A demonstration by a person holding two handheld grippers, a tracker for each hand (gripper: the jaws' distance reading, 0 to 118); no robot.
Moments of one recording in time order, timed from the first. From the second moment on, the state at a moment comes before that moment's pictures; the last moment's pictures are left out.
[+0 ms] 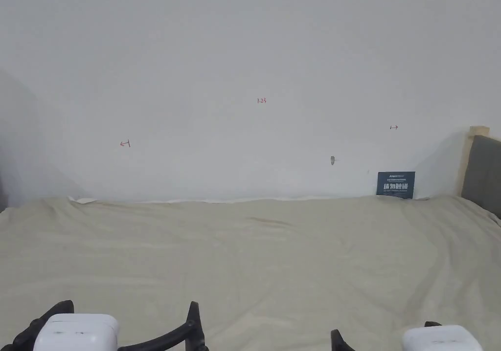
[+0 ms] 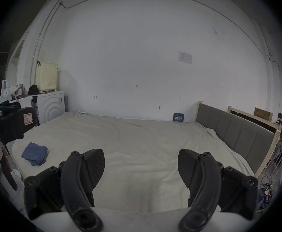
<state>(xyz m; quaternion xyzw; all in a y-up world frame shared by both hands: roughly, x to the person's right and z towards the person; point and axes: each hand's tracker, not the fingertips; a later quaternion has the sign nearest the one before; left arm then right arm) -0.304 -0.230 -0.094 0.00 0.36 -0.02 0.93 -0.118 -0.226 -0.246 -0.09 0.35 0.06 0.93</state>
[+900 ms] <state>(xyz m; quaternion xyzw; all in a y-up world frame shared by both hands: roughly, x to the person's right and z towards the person) -0.300 -0.235 -0.103 -0.02 0.35 -0.02 0.94 -0.123 -0.236 -0.245 -0.13 0.35 0.08 0.92</state>
